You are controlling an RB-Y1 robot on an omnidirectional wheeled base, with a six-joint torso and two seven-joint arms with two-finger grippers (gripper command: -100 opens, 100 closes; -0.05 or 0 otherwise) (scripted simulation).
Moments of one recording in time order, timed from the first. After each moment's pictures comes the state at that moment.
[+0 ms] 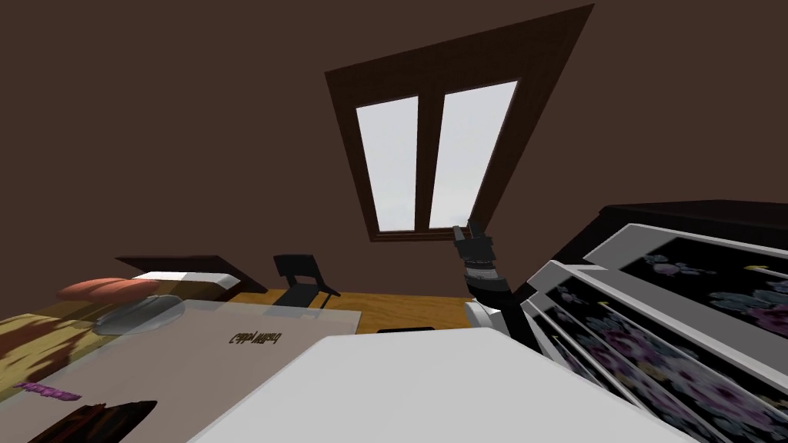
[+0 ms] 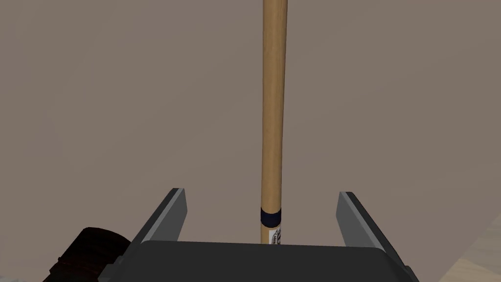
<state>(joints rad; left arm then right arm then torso) 0.28 0.56 0.54 -0.37 0.63 0.62 0.29 0.49 -0.05 0.05 -2.32 0.06 -0.49 -0.09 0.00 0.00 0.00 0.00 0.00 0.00</state>
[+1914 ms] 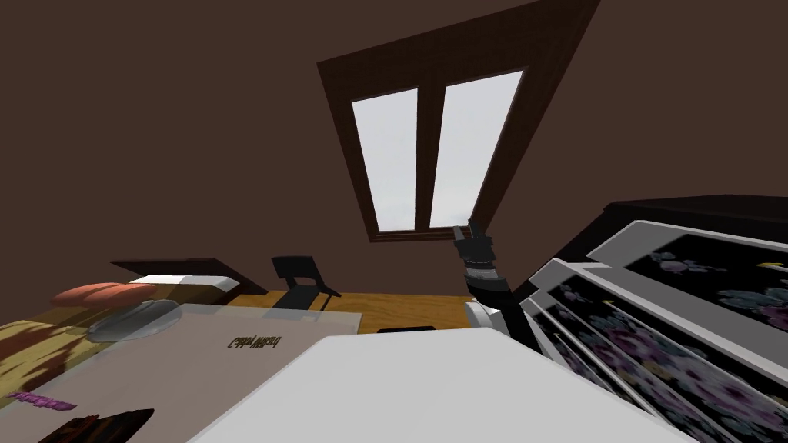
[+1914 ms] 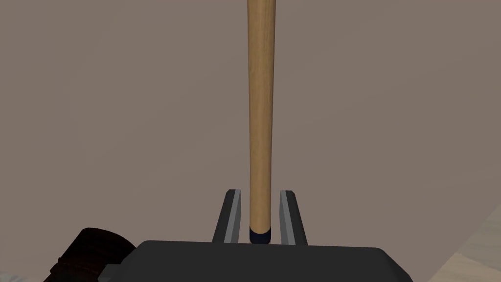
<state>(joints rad) 0.24 0.55 0.54 -0.29 0.64 0.58 0.26 0.49 -0.05 0.05 -2.32 0.06 -0.49 -0.09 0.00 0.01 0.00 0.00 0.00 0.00</state>
